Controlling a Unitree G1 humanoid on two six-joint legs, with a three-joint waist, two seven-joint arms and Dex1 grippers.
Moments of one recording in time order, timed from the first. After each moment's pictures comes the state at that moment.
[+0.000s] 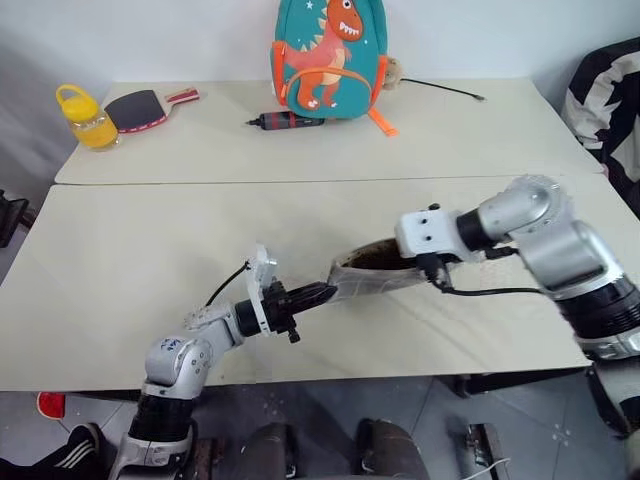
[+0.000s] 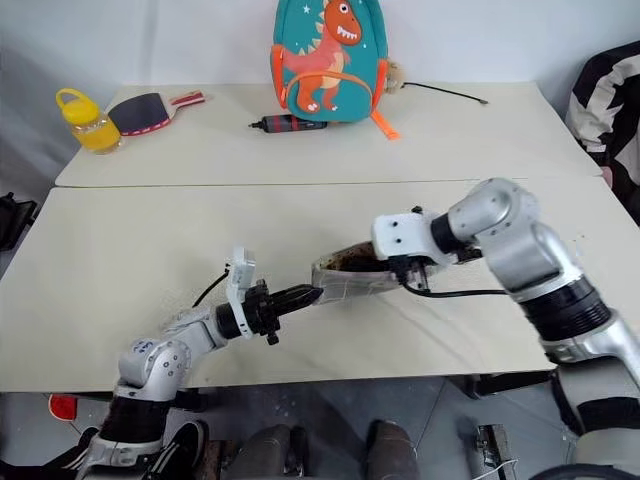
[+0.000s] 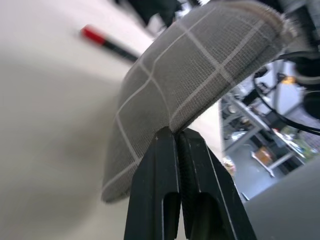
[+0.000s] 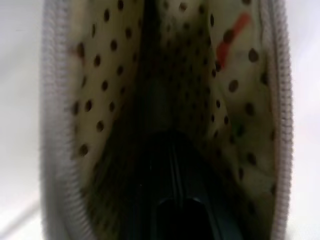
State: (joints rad) left arm -0.26 0.29 -0.02 -0.11 -0.65 0.66 -0.77; right arm -0.87 -0.81 0.45 0.01 -0.11 0.29 1.36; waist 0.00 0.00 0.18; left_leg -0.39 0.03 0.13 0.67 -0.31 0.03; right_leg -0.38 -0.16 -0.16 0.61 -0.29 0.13
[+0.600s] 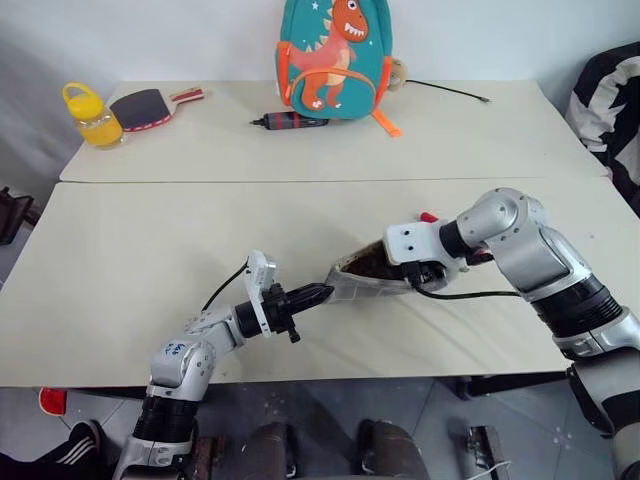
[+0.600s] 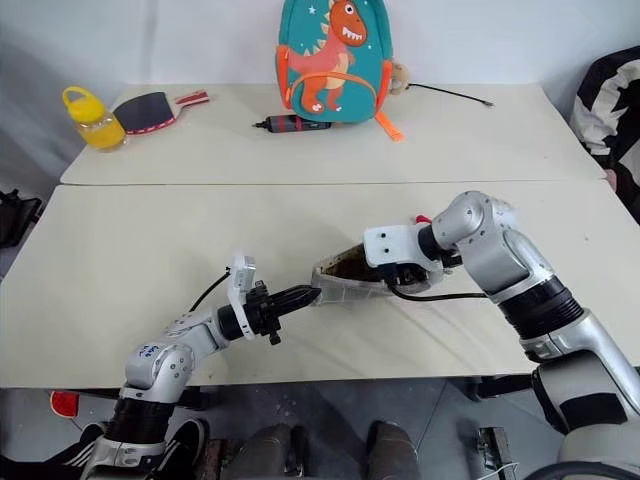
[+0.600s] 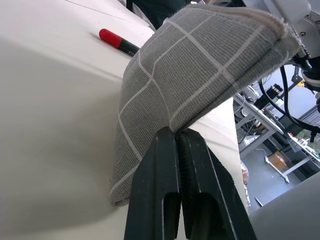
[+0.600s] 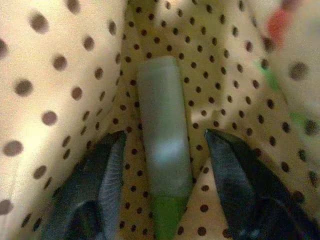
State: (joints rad) left arm -0.26 0.28 -0.02 -0.10 -0.63 0.62 -0.77; right arm -0.88 -0.77 0.46 0.08 -0.16 0.28 1.38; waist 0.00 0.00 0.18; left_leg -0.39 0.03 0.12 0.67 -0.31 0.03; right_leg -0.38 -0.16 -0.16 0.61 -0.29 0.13
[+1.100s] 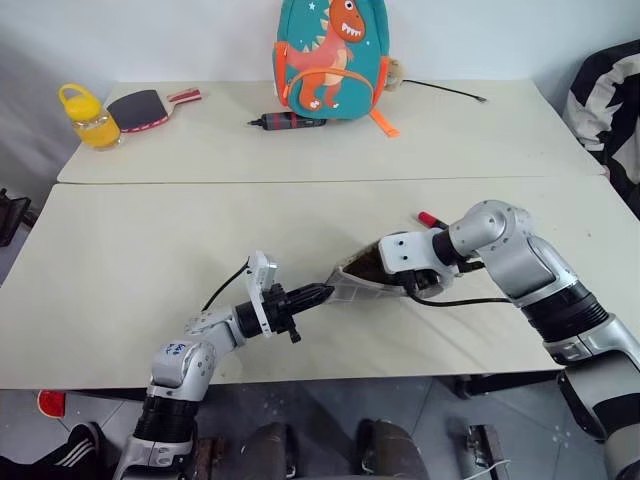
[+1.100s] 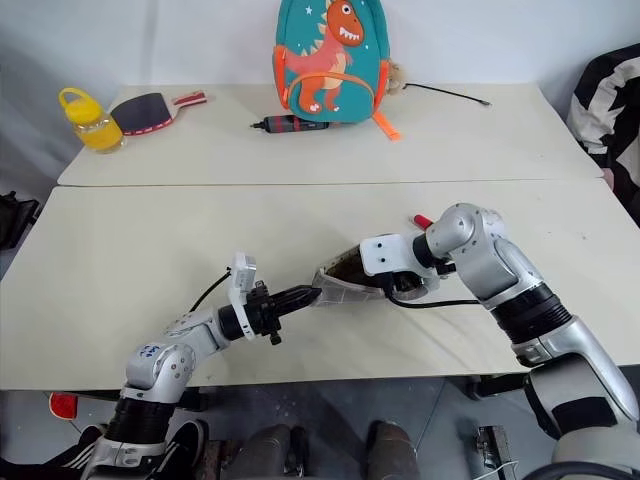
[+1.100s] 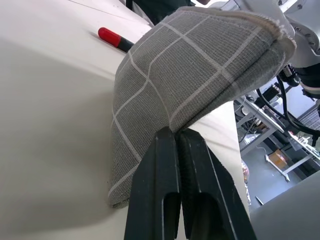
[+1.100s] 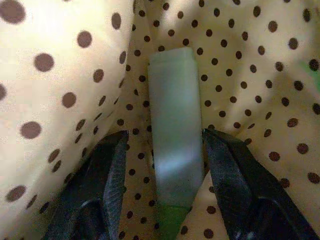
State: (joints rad) left arm -0.26 0.28 -0.03 -0.10 -0.62 0.61 -0.76; right arm -0.84 -0.72 0.47 0.15 -0.20 0.19 1.35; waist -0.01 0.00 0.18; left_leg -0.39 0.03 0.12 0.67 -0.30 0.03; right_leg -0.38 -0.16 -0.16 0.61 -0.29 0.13
